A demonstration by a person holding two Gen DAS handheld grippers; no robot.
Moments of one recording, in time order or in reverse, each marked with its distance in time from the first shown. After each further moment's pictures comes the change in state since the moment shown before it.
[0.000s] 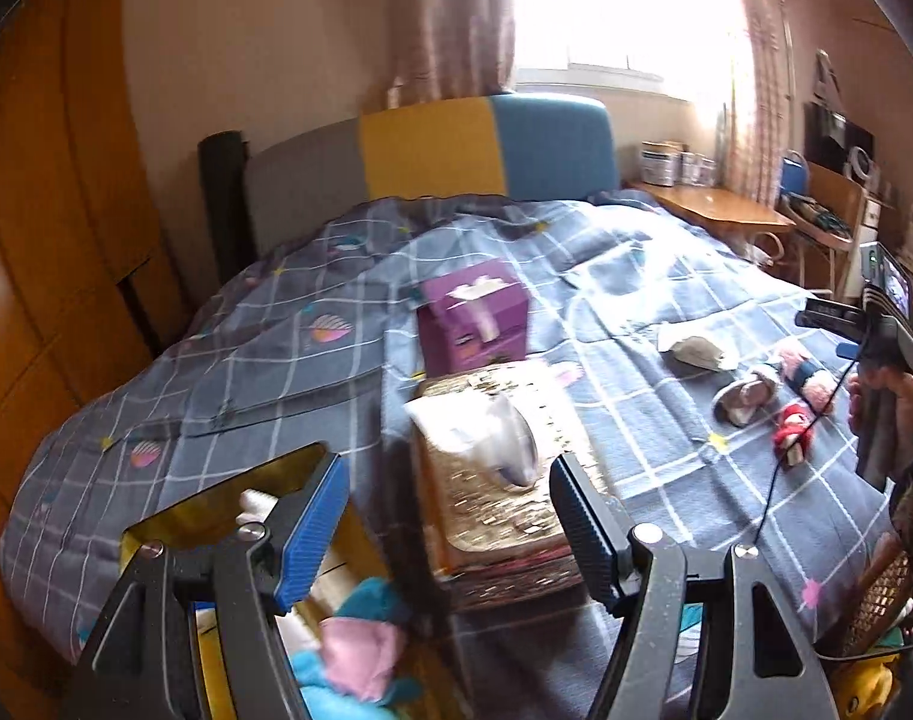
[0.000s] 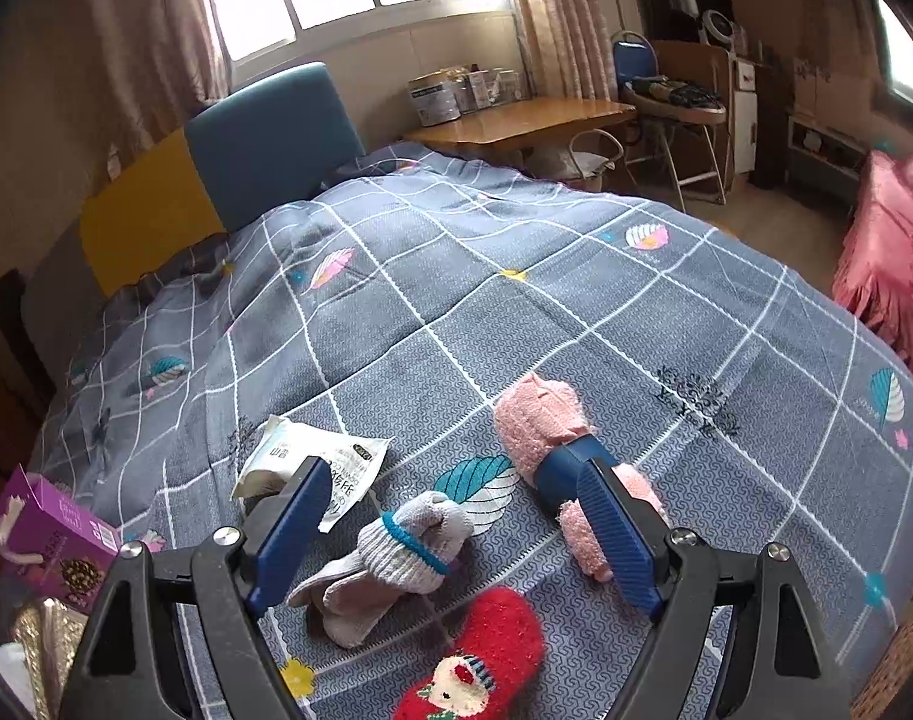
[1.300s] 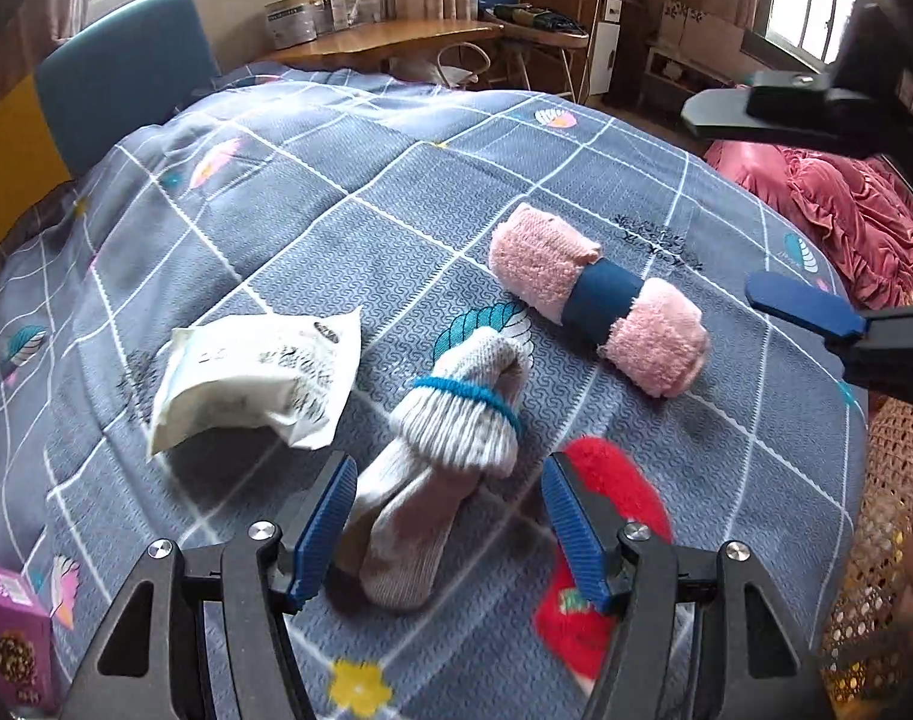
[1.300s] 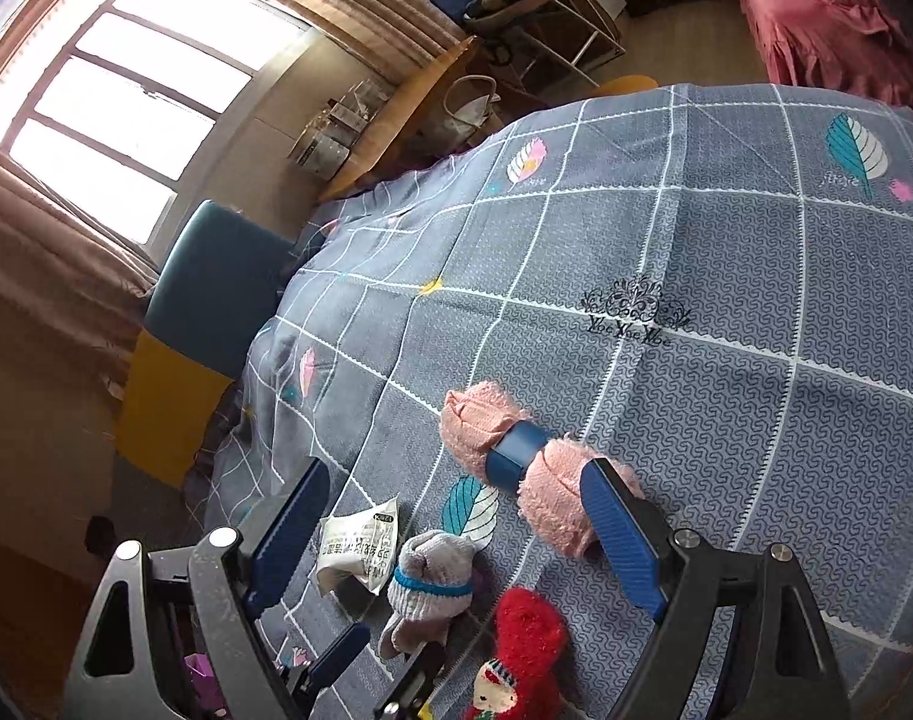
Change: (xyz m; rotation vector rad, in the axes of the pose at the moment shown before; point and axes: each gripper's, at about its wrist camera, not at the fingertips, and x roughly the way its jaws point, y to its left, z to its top) left arm 0.231 -0.340 0.051 0.496 0.309 -0.572; right arm -0.002 -0.094 0.002 0.556 0.038 0.201
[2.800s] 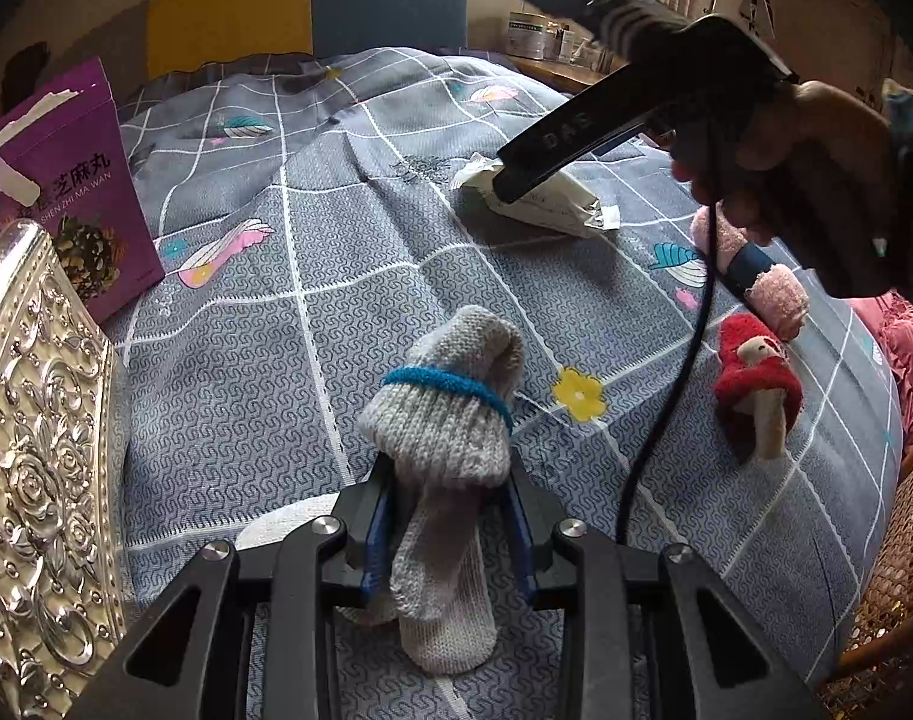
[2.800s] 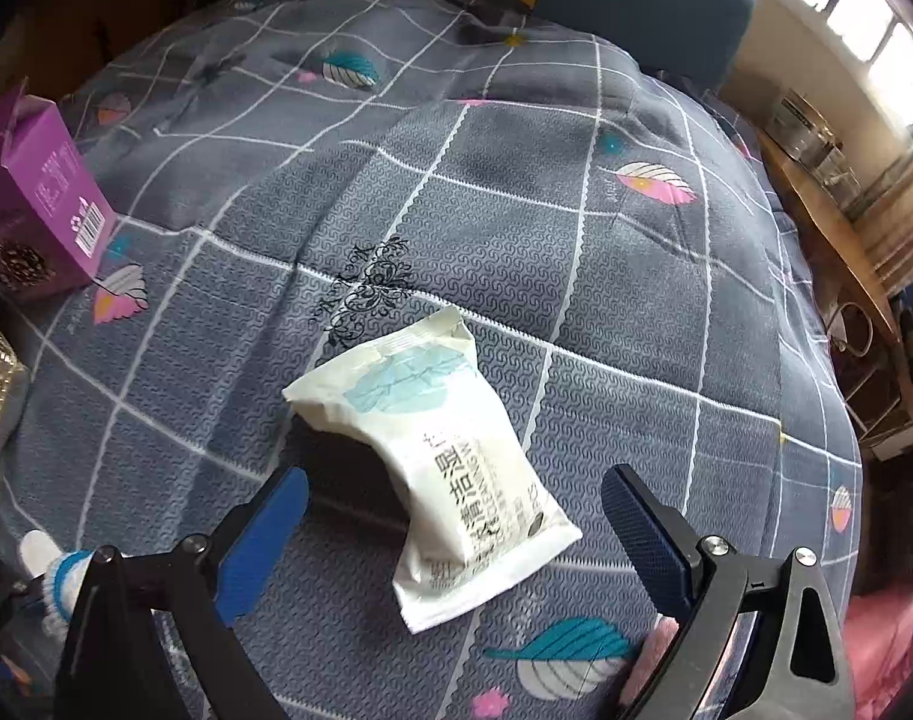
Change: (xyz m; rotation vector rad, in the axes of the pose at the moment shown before) left arm -0.058 0.067 -0.159 -0.454 -0.123 0.176; right arm 0.192 0.175 -0.119 -1.473 0.485 -0.204
